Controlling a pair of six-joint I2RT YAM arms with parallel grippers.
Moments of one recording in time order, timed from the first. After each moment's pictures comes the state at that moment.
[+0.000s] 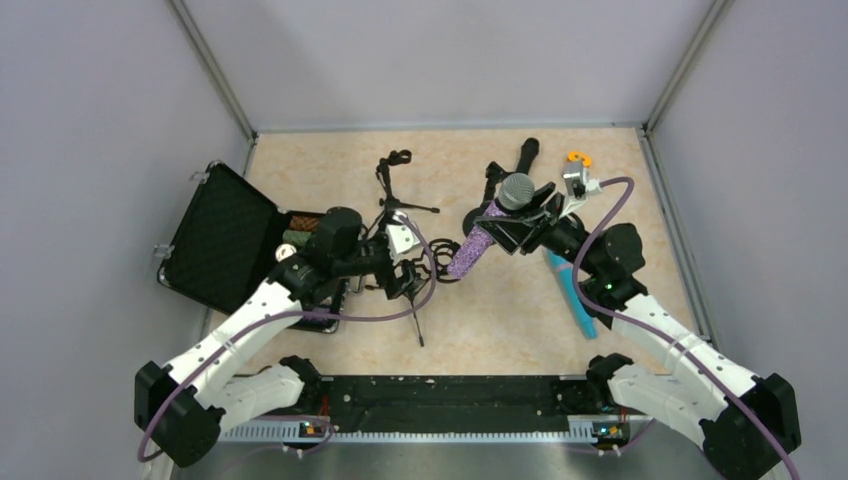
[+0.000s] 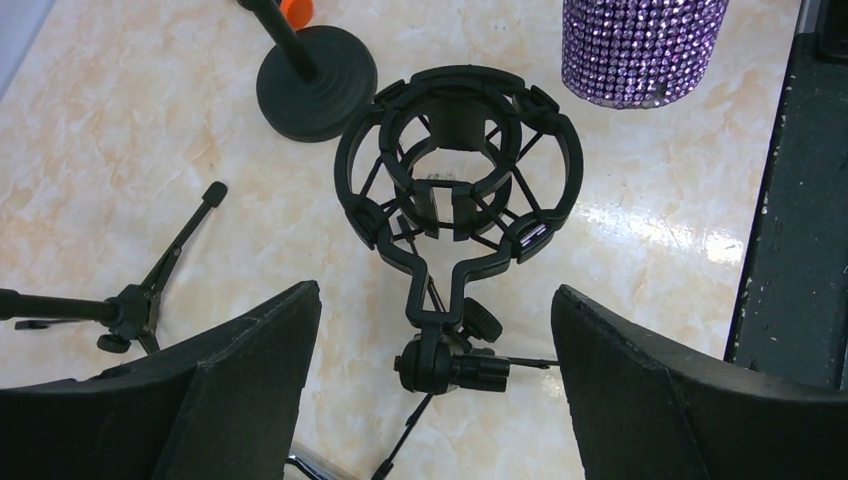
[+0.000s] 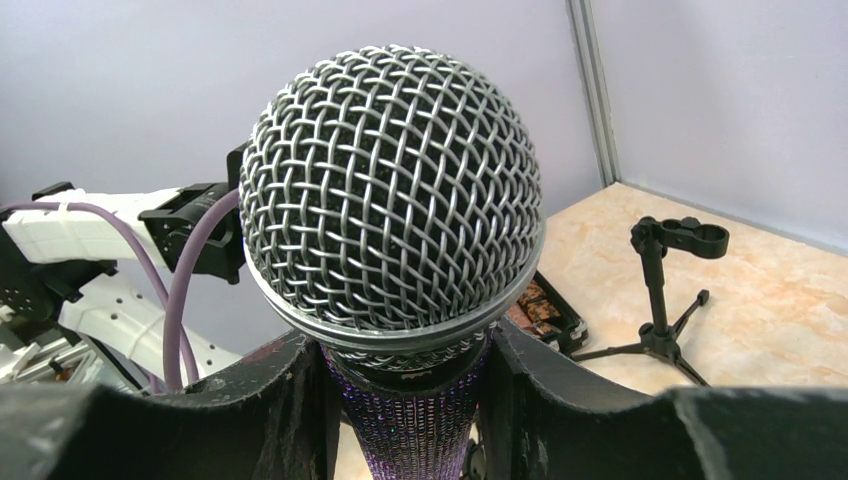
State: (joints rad) left arm -0.60 1.01 0.83 -0.32 0.50 0.43; right arm 0.52 0.91 0.61 0.74 -0.55 0.59
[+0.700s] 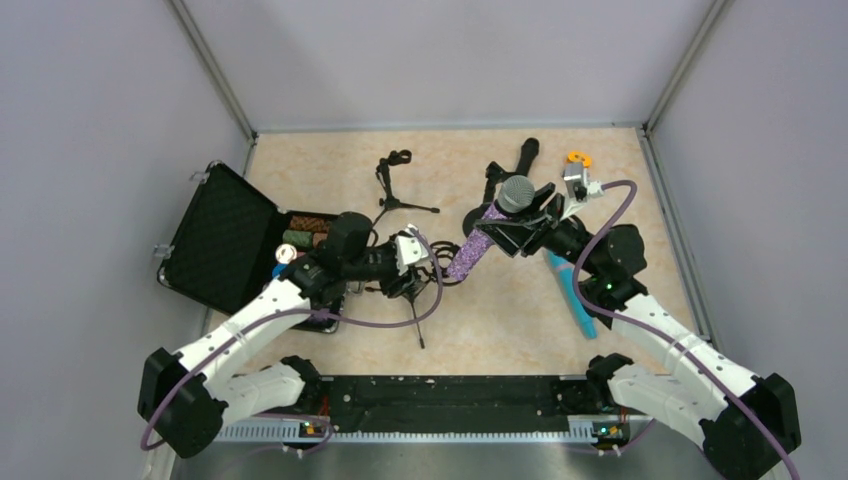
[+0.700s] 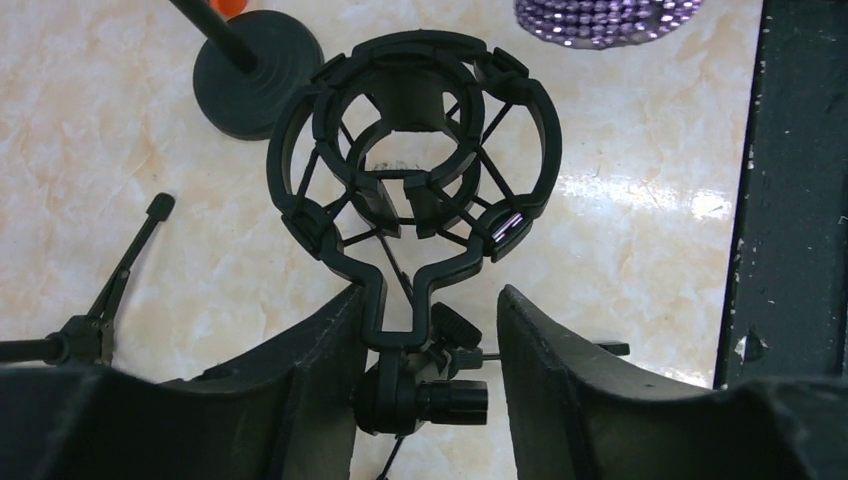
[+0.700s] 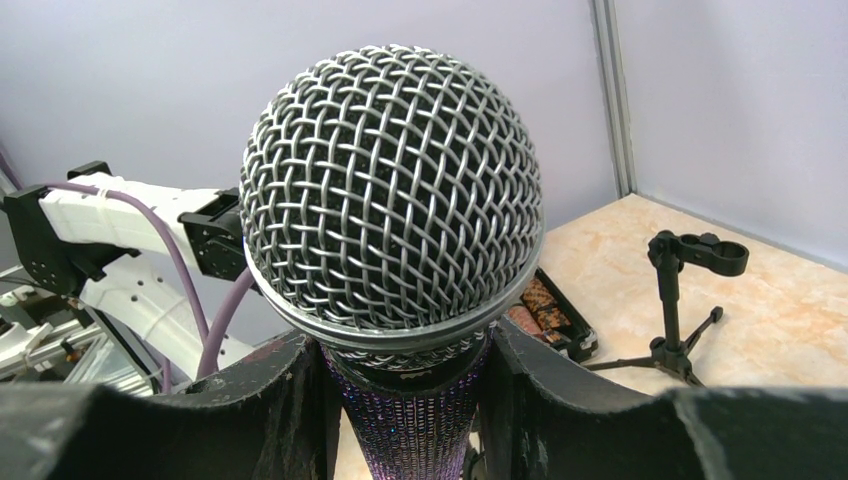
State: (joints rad) left arm -0.63 1.07 0.79 -0.31 0.54 0.48; right arm 0.52 0.91 0.61 0.78 -0.59 0.59
